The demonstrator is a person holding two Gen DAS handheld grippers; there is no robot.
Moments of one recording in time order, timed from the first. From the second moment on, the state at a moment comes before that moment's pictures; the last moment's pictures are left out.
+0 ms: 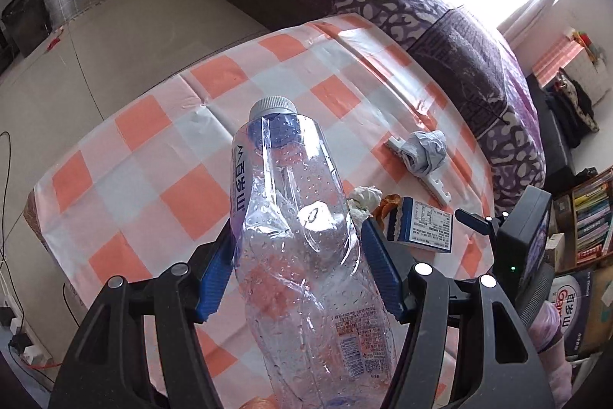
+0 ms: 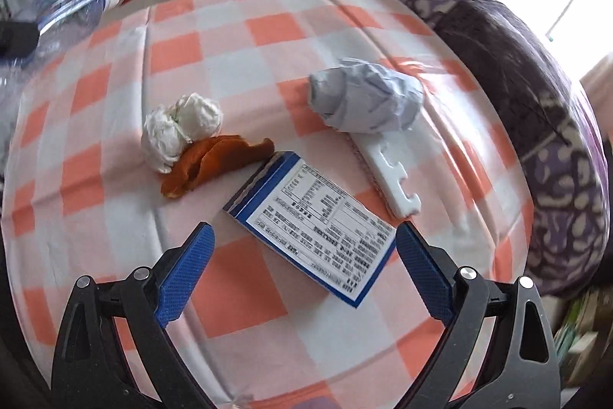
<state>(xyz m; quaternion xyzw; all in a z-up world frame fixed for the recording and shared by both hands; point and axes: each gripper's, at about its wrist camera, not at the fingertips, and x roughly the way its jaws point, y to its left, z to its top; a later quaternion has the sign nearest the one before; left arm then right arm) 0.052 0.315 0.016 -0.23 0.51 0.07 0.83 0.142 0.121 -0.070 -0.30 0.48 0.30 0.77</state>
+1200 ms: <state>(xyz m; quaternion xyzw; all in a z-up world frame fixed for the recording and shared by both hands) 0.047 0.220 0.044 -0.15 0.40 0.11 0.90 0.090 -0.018 0.003 0.03 0.44 0.04 0.90</state>
